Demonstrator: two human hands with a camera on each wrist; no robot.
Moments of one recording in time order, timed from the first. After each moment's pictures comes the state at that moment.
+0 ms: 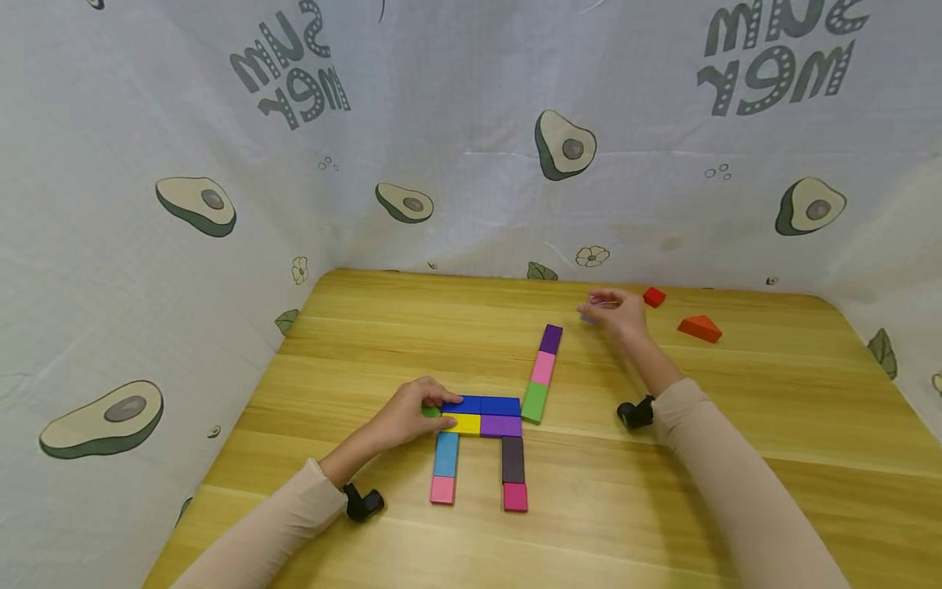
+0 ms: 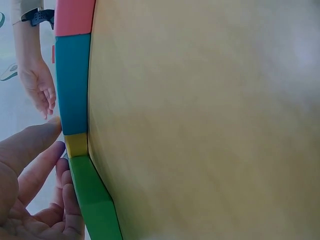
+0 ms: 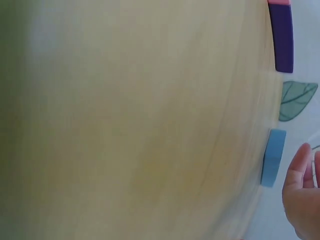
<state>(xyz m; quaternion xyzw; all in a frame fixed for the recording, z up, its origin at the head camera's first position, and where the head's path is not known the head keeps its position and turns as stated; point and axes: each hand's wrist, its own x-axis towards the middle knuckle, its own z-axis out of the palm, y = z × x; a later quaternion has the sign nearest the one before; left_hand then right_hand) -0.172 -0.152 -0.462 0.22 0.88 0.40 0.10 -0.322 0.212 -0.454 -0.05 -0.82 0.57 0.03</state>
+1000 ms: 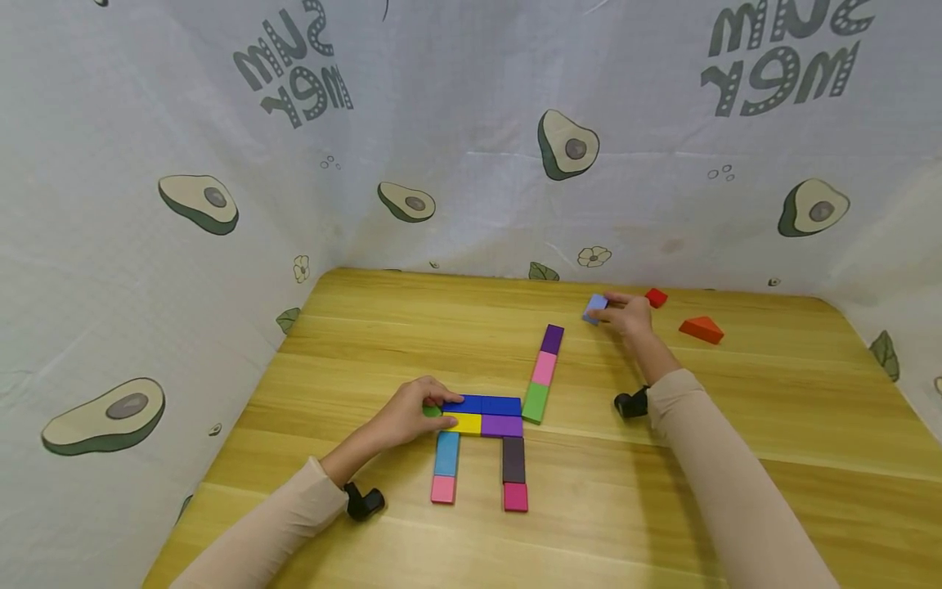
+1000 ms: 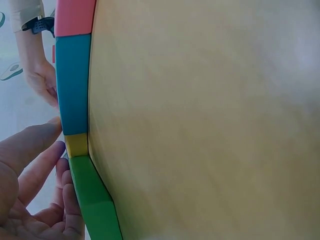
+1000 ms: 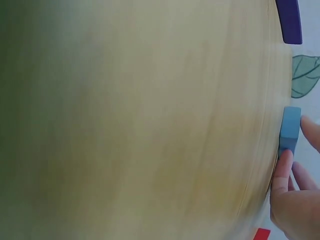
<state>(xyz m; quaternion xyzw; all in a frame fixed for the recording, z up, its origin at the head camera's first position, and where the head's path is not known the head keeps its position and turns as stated) -0.172 -0.152 -0.462 0.22 0.88 0.40 0.10 -0.338 0.224 -0.461 -0.14 -0.79 0.60 -0.03</state>
